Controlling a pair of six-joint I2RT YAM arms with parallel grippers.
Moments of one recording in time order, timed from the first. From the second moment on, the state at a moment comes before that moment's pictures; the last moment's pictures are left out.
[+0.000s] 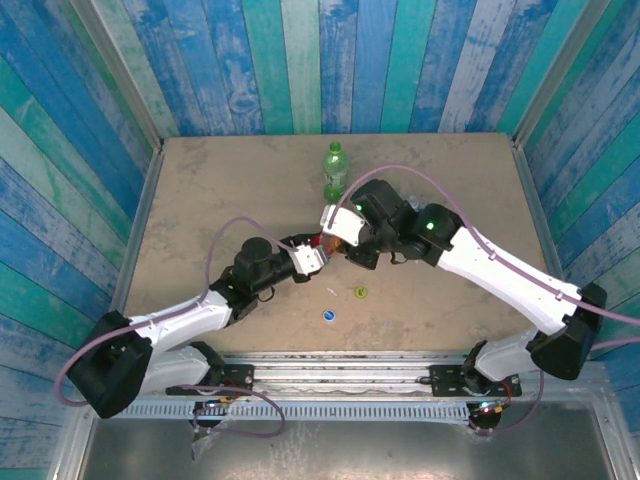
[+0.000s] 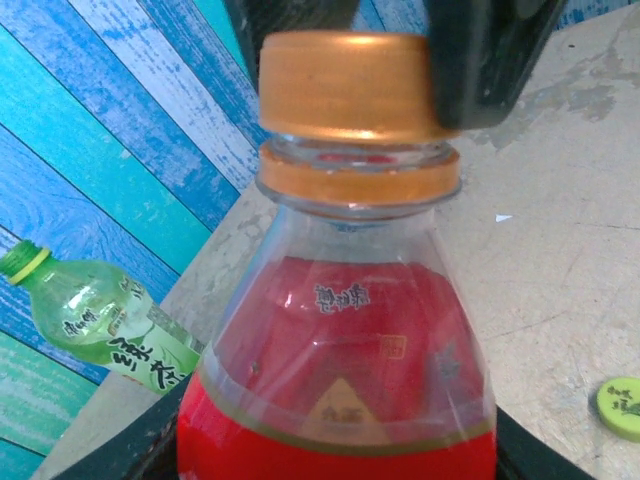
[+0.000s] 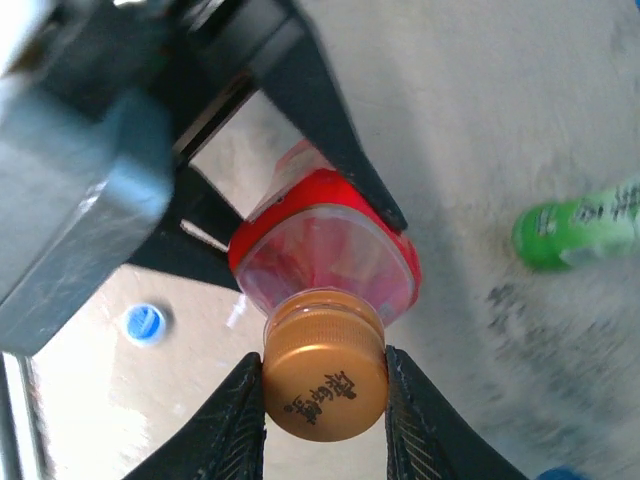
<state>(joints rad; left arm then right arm) -0.70 1.15 0.42 0.57 0.25 0.61 0.90 1.40 1.40 -0.85 -0.03 -0.31</state>
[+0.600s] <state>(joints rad) -0.70 1.15 0.44 0.58 0.25 0.61 0.89 1.26 1.34 -0.85 -0.08 -0.18</state>
